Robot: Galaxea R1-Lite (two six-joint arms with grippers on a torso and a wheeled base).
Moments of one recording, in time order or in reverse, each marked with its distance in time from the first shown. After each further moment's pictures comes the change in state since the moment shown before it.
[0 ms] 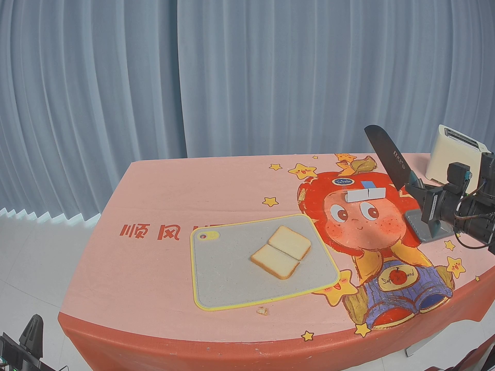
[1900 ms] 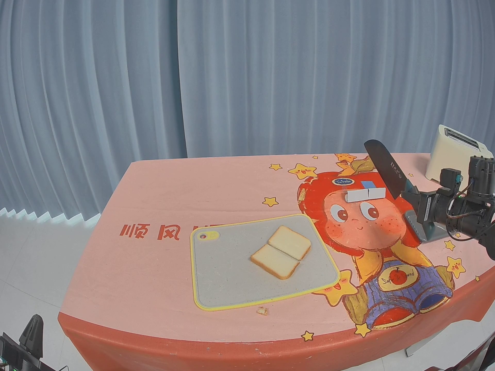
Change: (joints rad) left arm 0.000 0.000 0.000 0.000 0.000 0.000; right arm -0.078 0.119 -0.034 0.001 0.082 0.023
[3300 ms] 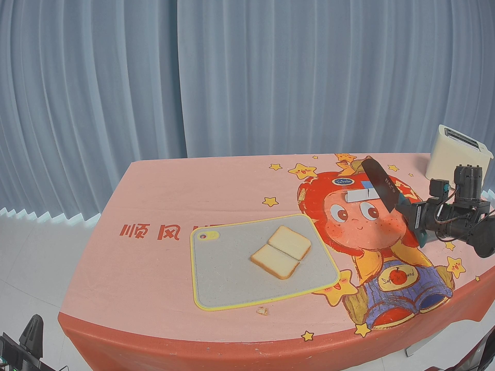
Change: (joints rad) left arm 0.000 0.000 0.000 0.000 0.000 0.000; right arm -0.027 0.128 -0.019 -0.005 0.003 -0.004
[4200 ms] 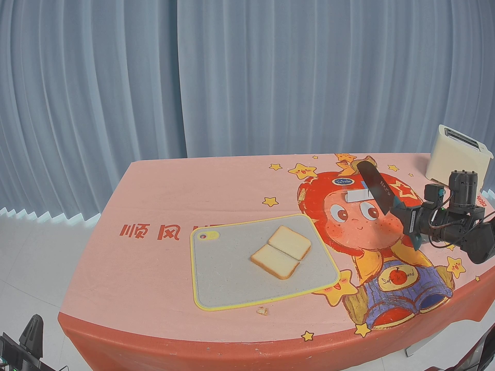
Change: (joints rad) left arm 0.000 0.000 0.000 0.000 0.000 0.000; right arm 0.016 0.051 0.036 -0.102 0.001 0.002
